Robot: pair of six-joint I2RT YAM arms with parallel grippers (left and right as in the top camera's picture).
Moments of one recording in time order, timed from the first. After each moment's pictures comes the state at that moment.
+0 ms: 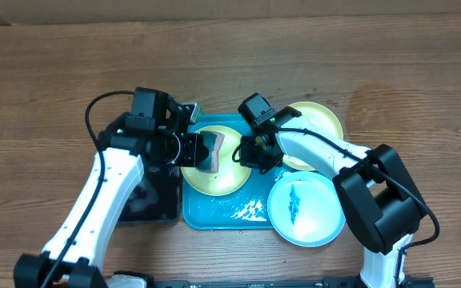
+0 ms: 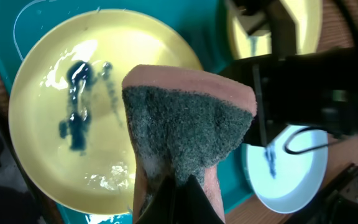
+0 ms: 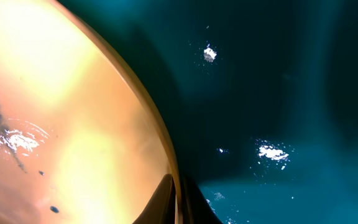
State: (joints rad) left arm -0.19 1.47 1.07 -0.82 0.50 -0.12; right arm 0.60 2.01 1.34 -0.74 -0.22 0.67
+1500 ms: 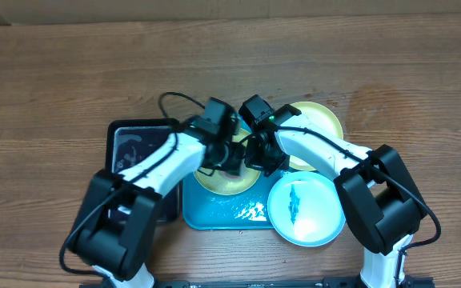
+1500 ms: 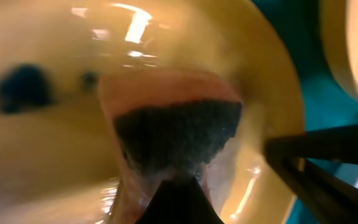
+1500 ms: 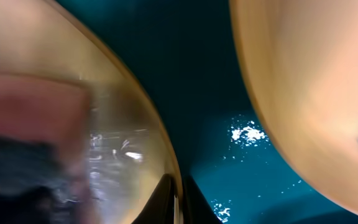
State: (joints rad) left arm -0.48 1.83 1.08 -0.54 0.25 -0.29; right arm 0.60 2.01 1.36 -0.89 -0.11 0.77
